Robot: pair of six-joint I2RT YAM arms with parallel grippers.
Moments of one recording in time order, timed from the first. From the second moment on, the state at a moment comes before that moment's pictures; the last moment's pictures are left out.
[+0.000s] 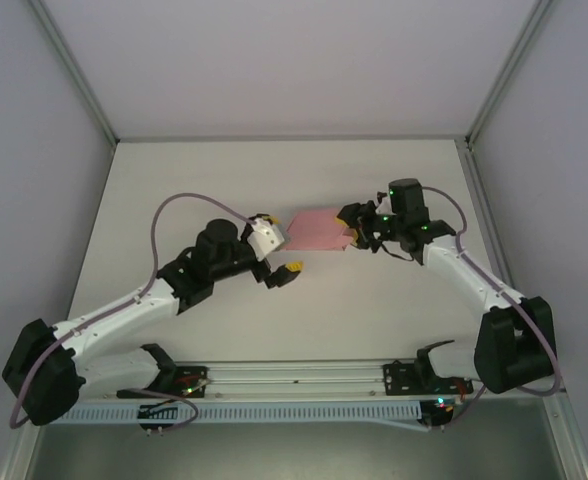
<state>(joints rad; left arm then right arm) -0.84 1.12 0.72 0.04 0.18 0.29 0.30 1.30 0.91 -0.35 -0.68 1.20</state>
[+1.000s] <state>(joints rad) -1.04 1.30 0.82 -0.06 -0.20 0.62 0.27 1.23 0.88 -0.55 -0.87 1.31</state>
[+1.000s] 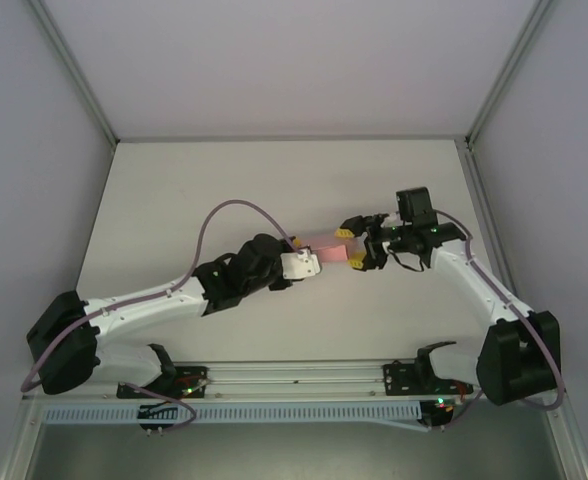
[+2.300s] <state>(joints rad) -0.81 1.66 1.17 -0.73 0.14 0.67 0.49 1.21 0.78 -0.39 -0.47 0.07</state>
